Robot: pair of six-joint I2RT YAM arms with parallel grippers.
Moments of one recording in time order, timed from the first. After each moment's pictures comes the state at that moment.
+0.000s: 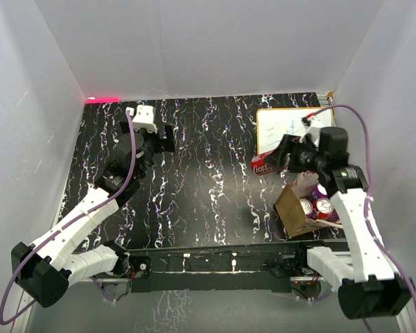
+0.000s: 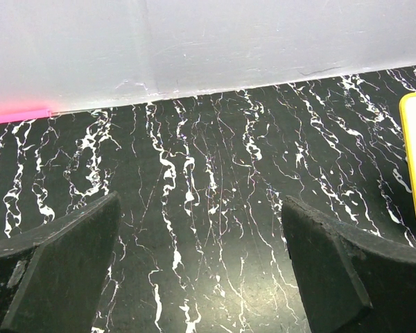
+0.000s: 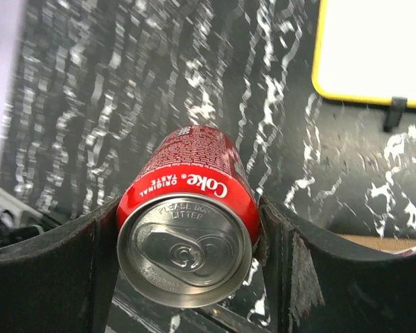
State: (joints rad) left arm -0.58 1.05 0.92 0.03 -0.42 -0.04; right arm 0.16 1.02 1.02 -0.68 -0.37 0.29
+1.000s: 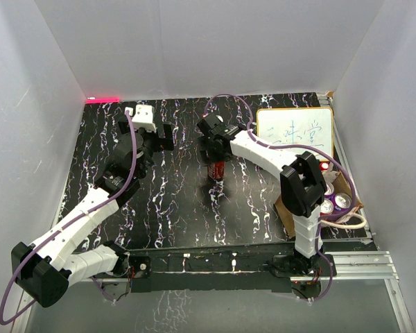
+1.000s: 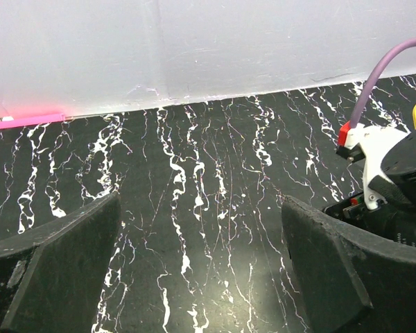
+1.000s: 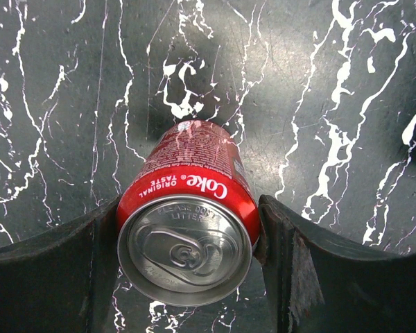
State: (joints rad) left arm -0.58 1.05 0.91 0.05 -0.45 -0.02; right arm 0.70 1.98 1.68 -0.80 0.20 0.40
